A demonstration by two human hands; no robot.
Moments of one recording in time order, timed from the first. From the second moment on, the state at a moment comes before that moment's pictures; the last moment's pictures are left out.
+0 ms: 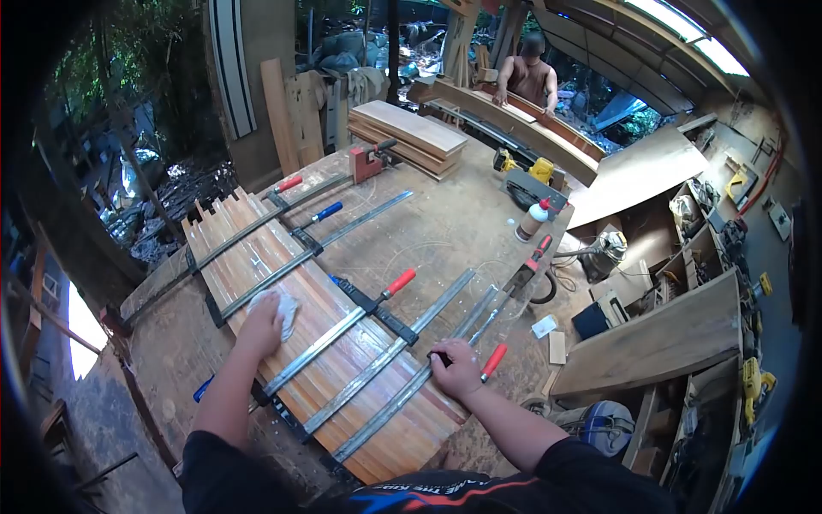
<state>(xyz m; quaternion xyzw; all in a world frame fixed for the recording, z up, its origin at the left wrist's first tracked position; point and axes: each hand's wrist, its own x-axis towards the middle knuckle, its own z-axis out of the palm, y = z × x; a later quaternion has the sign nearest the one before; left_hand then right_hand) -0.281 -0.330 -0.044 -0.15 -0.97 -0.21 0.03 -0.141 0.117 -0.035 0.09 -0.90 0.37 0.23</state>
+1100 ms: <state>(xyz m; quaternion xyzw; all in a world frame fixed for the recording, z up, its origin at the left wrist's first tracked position) -0.291 -0.303 -0.071 -0.01 -0.99 -0.12 0.07 -0.139 0.126 -0.031 0.08 -0.88 0.43 0.20</state>
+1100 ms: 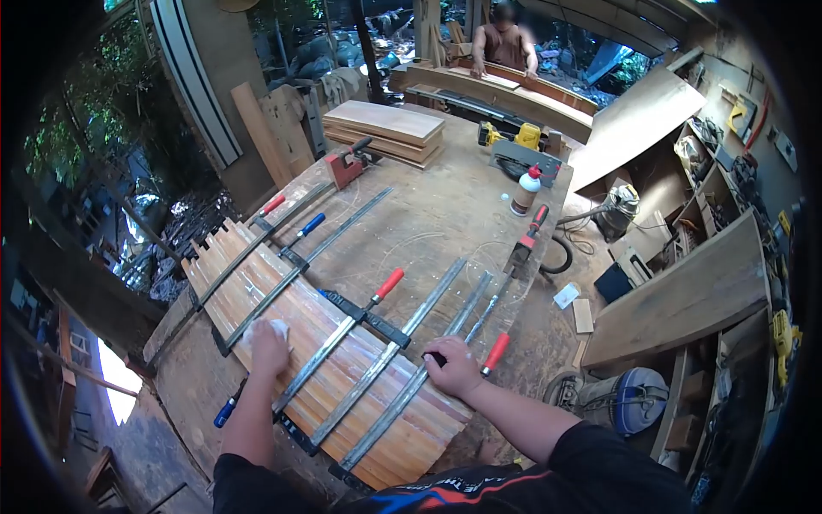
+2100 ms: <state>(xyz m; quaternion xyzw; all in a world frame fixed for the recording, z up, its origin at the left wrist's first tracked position) -0.261 -0.293 -0.020 0.07 -0.98 -0.17 0.04 -0.137 0.132 -0.039 0.09 -0.87 0.43 0.21</state>
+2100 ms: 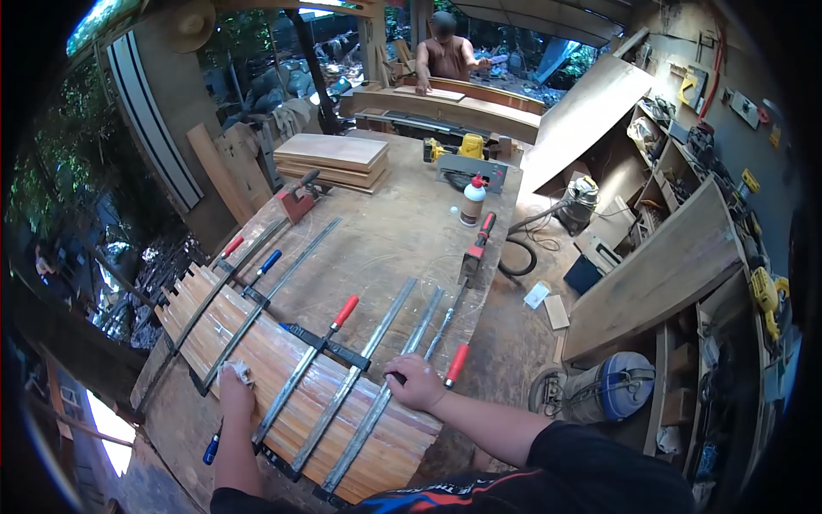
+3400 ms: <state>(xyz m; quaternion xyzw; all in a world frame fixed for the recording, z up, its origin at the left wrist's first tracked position) -0.486 -0.313 -0.055 -0.07 -0.99 -0.12 -0.01 -0.144 0.115 -0.040 0.09 -0.92 0.32 0.22</state>
